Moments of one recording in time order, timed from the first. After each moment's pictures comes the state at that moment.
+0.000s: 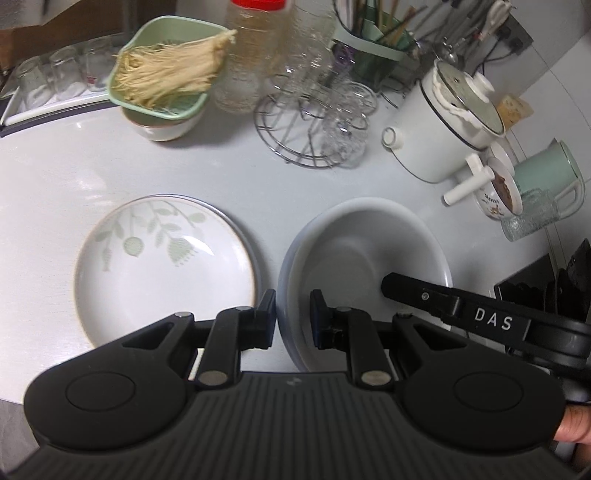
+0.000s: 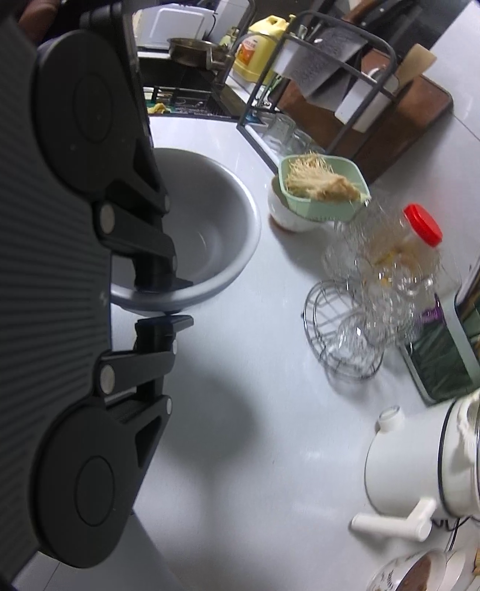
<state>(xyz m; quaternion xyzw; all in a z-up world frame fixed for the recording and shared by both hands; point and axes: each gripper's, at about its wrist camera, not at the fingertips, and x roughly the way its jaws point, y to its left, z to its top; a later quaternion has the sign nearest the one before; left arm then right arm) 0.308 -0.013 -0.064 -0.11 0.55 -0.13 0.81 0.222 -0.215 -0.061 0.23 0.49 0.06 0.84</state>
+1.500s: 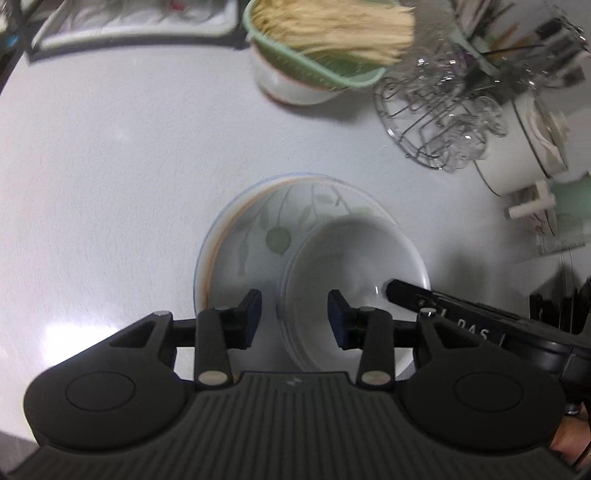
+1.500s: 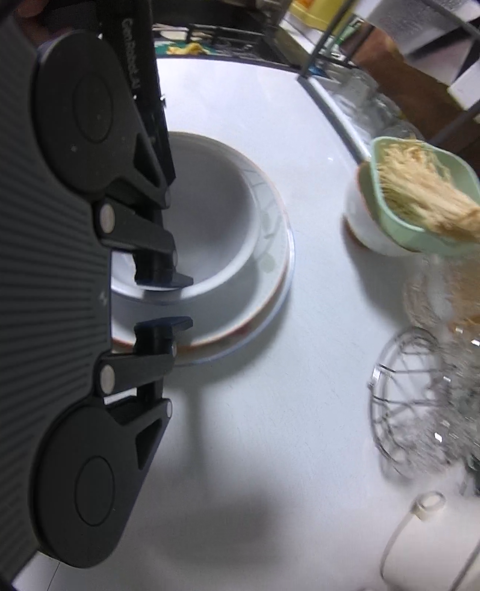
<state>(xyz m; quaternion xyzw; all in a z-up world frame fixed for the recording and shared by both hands) 0.349 0.128 -0.147 -0.15 0.59 -0.13 0.78 0.267 -0.072 -0.129 0.13 0.55 0.01 0.83</state>
